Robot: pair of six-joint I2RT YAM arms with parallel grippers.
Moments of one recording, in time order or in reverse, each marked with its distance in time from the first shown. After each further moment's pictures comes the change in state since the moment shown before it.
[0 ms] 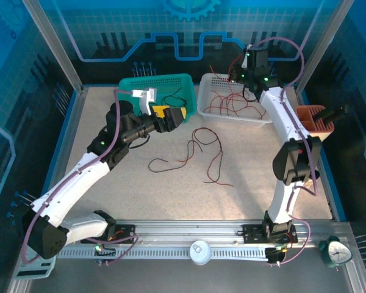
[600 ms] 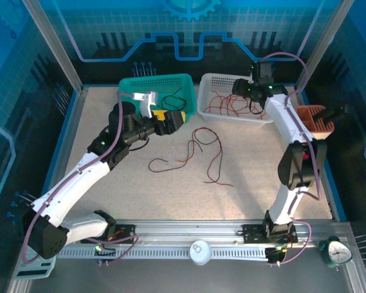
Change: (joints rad) left arm 0.000 0.000 -0.006 -0.095 -0.027 0.031; right arm -0.032 -0.160 -0.234 -0.052 0.019 0.005
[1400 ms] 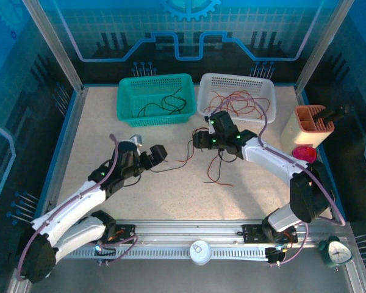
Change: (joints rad) left arm 0.000 -0.261 -0.558 -0.078 -0.221 -0.439; right arm 0.451 -0.272 -0.631 0.236 -0.088 0.103
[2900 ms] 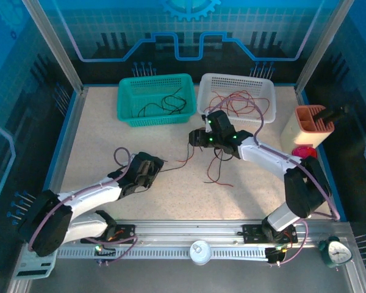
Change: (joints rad) left arm -0.117 0.284 -0.082 0.116 -0.208 -0.520; right arm -0.008 0.026 -0.002 0.100 -0.026 0.025
